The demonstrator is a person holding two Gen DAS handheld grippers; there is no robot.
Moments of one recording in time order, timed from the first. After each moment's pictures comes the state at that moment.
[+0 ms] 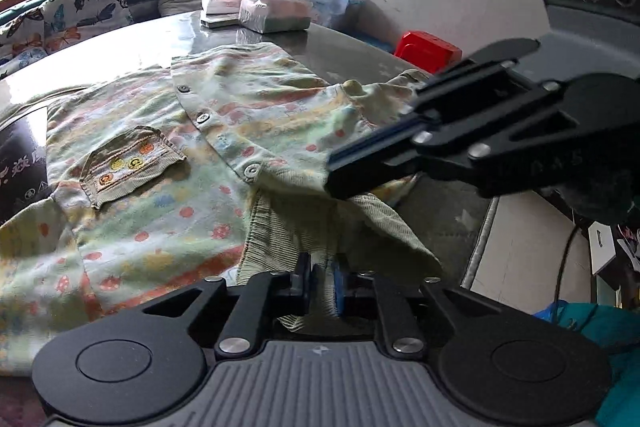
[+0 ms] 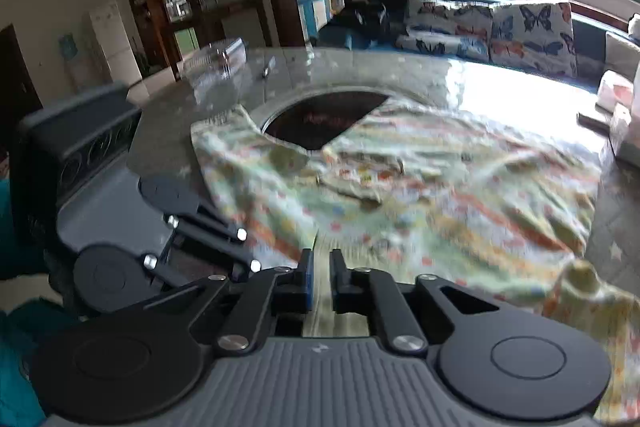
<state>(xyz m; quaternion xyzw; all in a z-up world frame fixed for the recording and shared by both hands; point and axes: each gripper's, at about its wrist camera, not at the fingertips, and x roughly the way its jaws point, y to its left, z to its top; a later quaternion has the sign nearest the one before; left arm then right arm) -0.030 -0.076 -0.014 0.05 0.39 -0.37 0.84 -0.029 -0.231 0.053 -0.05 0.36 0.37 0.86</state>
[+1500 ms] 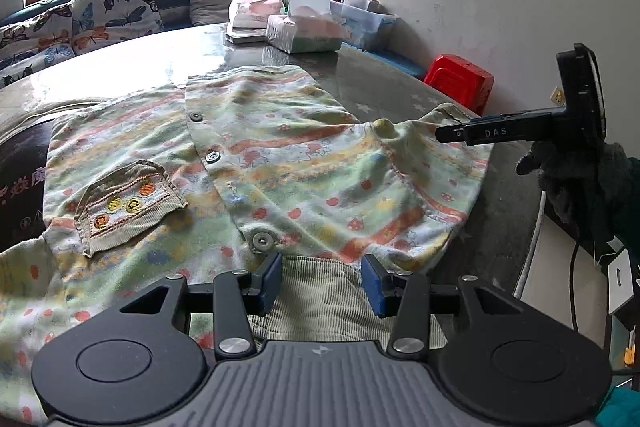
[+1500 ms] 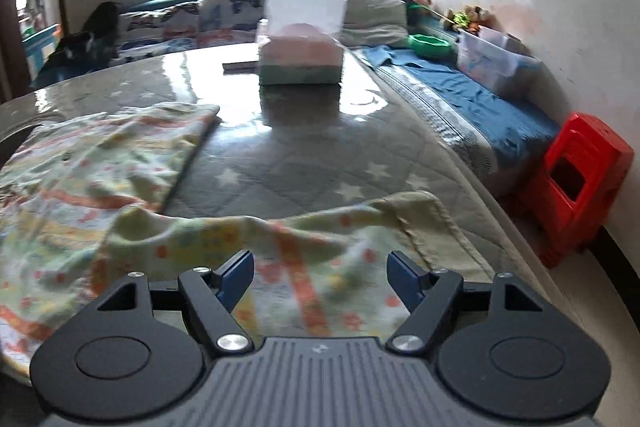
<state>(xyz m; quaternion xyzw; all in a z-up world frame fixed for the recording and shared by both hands) 0.001 -0.109 -0.015 0.03 0.38 -0.32 0.87 0.018 -0.425 -0.005 0.00 0.37 -0.05 0.93</state>
